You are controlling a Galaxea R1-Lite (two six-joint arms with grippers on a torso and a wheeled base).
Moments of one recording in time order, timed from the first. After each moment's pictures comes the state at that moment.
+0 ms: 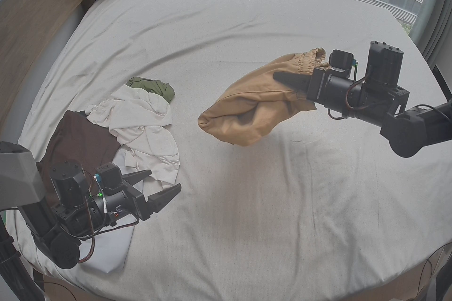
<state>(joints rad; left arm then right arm) -0.28 1.98 -0.25 -1.54 -0.41 -0.14 0.41 1.91 -1.20 -0.72 0.51 0.43</state>
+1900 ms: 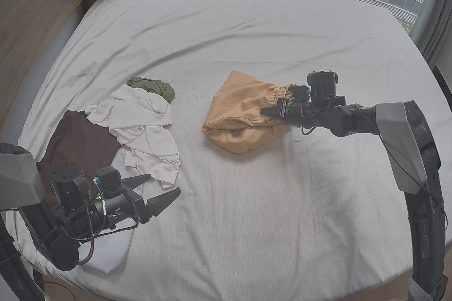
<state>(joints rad) -0.28 1.98 -0.23 -1.54 -0.41 -0.15 0.30 2.51 -2.00 -0.16 0.47 0.42</state>
